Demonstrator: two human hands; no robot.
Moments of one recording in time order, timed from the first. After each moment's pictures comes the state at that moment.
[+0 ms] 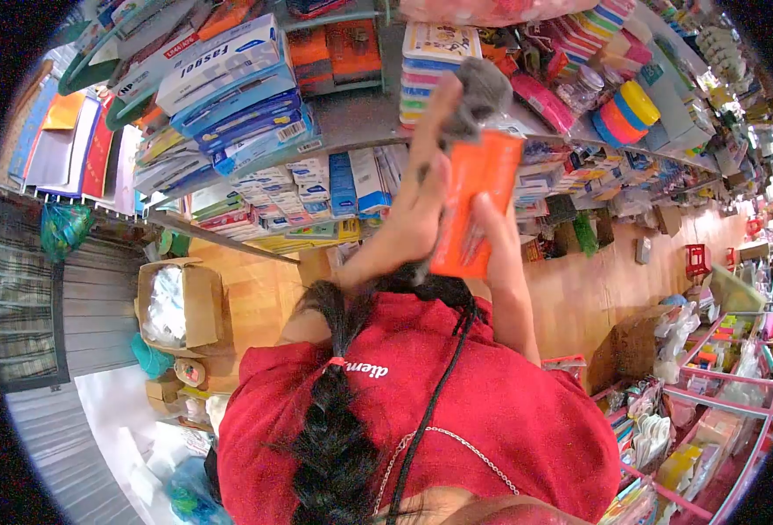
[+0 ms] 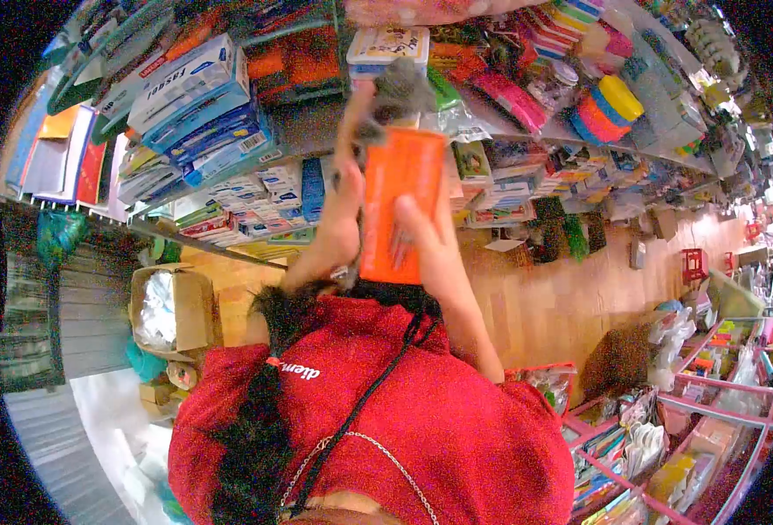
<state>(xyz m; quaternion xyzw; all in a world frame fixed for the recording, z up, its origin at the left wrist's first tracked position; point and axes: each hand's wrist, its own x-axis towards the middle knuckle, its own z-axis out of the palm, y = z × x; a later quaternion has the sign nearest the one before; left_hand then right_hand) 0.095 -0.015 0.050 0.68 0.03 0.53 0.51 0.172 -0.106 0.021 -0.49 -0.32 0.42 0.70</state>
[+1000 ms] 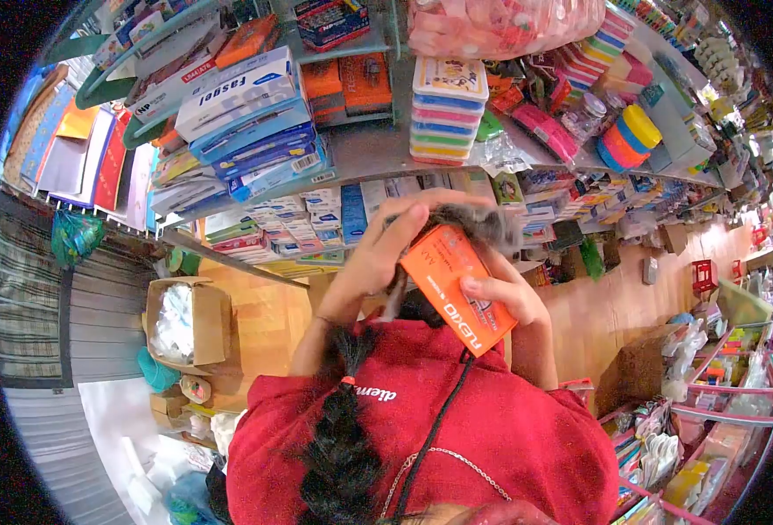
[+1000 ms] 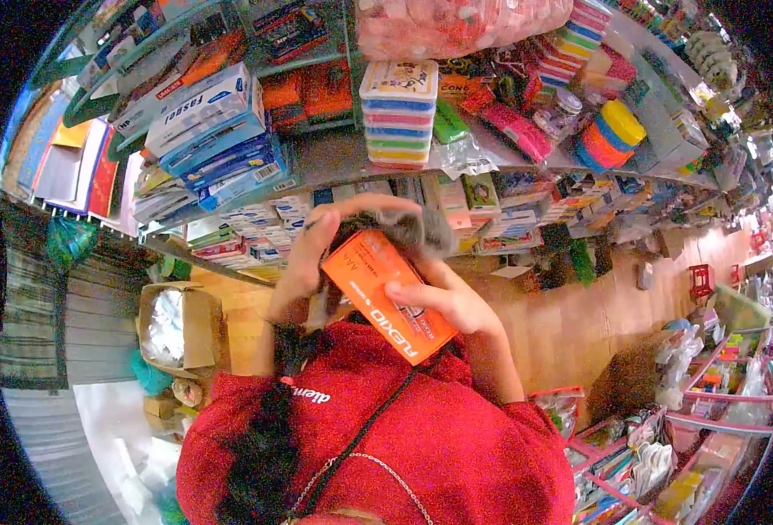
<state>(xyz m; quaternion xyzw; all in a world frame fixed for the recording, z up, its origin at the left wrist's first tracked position) 0.056 -0.007 0.059 0.62 0.02 0.33 0.71 0.191 -0.125 0.035 -0.45 -0.32 0.64 0.53</state>
